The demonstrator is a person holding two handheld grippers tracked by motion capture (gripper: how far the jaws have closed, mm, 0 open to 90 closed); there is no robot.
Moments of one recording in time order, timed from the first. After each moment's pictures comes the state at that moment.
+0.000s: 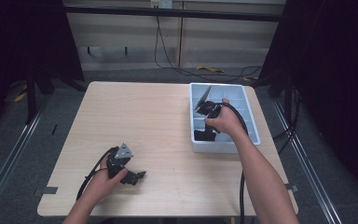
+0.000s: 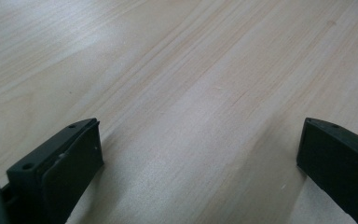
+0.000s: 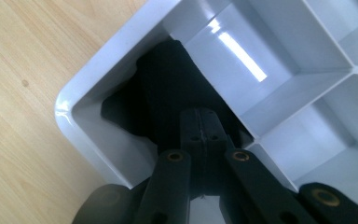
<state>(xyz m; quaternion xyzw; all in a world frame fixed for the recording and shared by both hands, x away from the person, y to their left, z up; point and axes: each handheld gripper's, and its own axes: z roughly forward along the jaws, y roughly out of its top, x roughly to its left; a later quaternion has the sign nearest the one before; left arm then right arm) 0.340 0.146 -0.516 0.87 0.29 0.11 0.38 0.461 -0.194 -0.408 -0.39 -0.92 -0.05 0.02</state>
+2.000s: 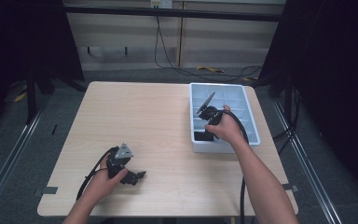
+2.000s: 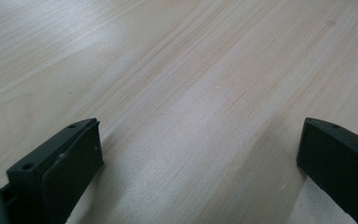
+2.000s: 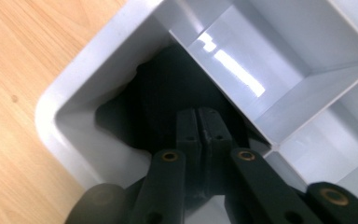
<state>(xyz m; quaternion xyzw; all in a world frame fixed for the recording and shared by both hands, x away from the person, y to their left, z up) 0.340 0.146 -0.516 0.87 0.29 0.11 0.38 0.447 -0.200 -0.421 -0.42 -0.90 -0.10 0.00</state>
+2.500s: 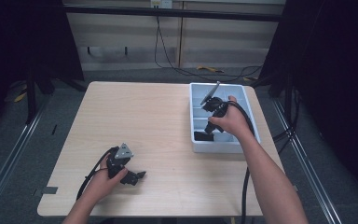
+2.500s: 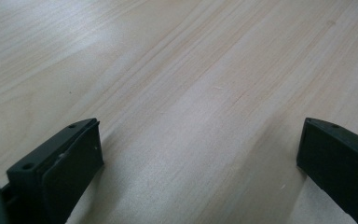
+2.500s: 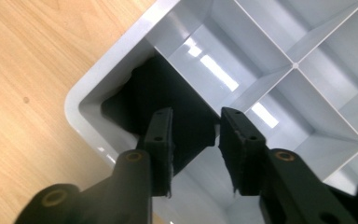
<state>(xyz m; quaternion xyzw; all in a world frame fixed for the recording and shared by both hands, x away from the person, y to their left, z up) 0.340 0.146 -0.515 0.87 0.29 0.10 0.37 0.446 -0.205 -0.381 -0.42 -0.90 -0.09 -0.03</state>
